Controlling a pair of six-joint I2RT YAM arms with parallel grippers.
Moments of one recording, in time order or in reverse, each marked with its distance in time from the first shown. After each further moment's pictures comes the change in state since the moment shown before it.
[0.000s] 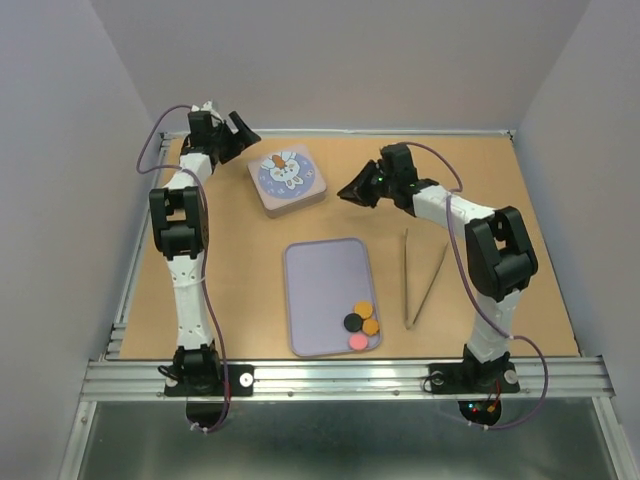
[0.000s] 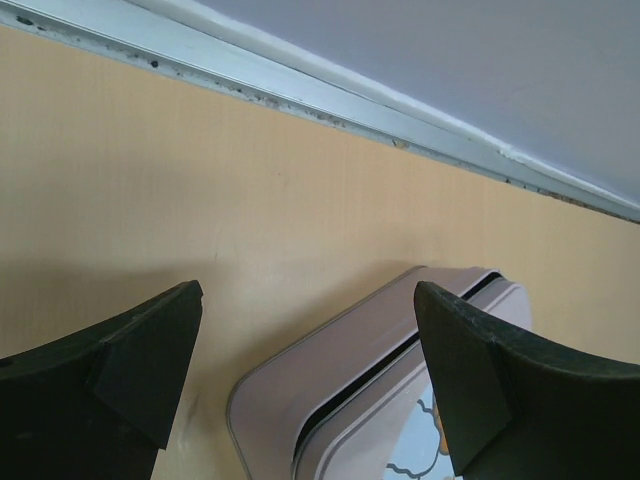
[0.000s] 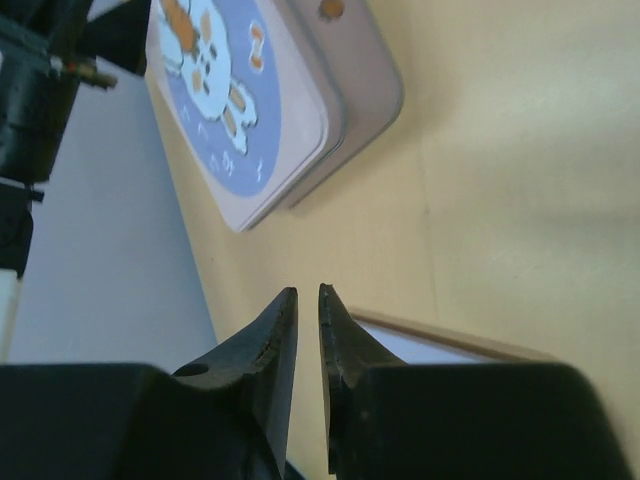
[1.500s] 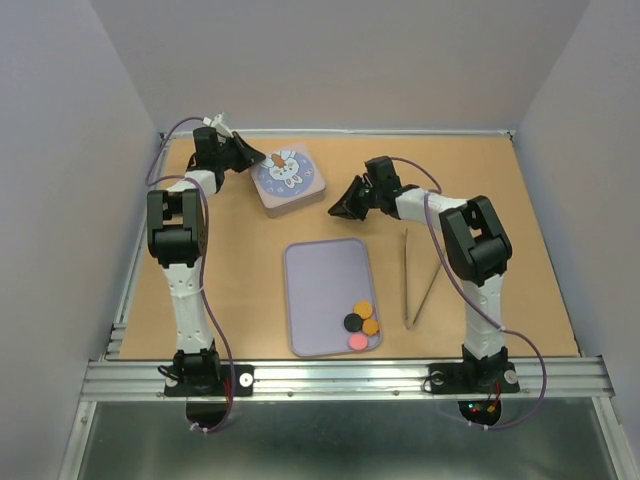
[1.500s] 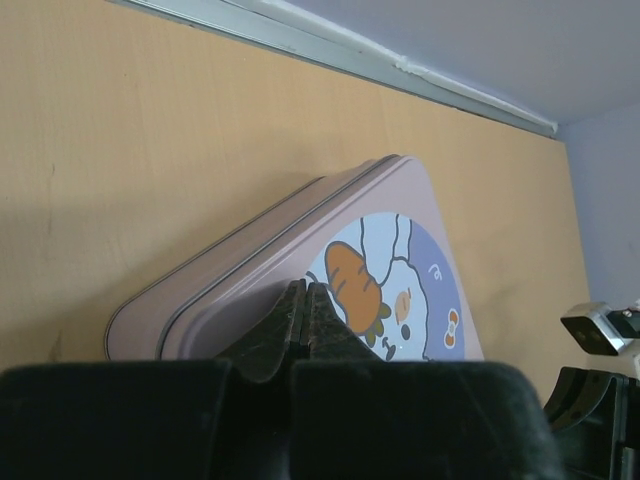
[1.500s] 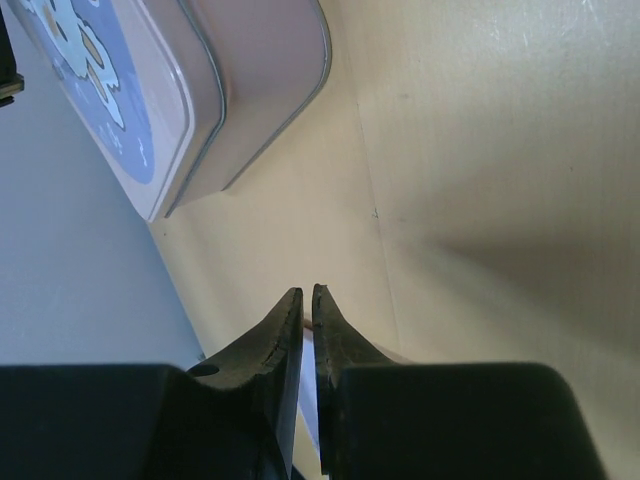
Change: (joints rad) left arm -0.025 -0.170 -0.396 0.322 0.185 -0.043; right arm 0.056 0.190 0.068 -0.006 -0.082 0.001
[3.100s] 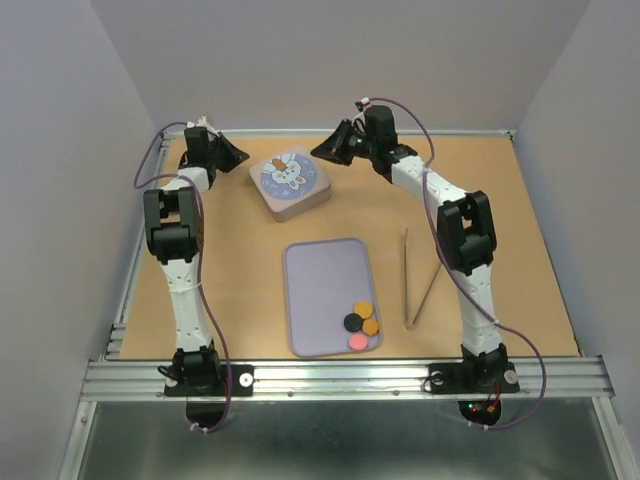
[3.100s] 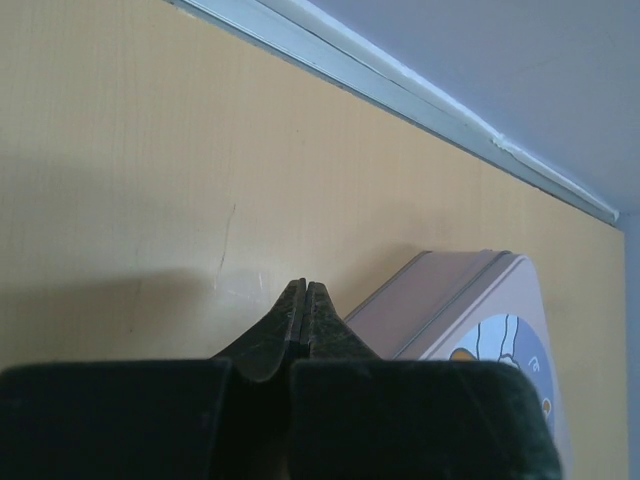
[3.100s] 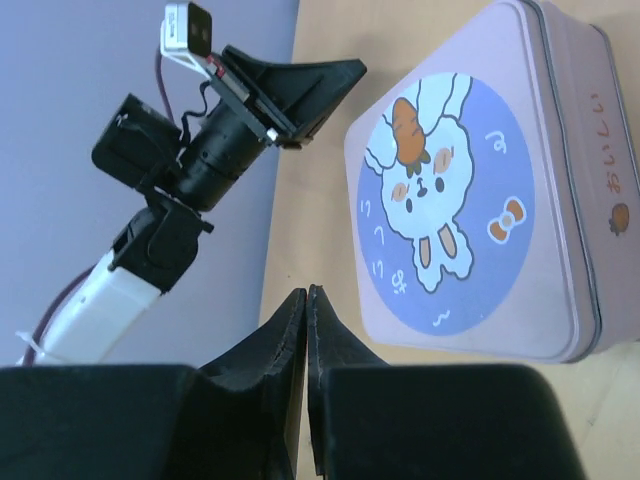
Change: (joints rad) left arm 0.052 0.110 0.142 -0.092 -0.142 -0.040; right arm -0.026 0.128 0.483 0.013 -0.117 -0.077
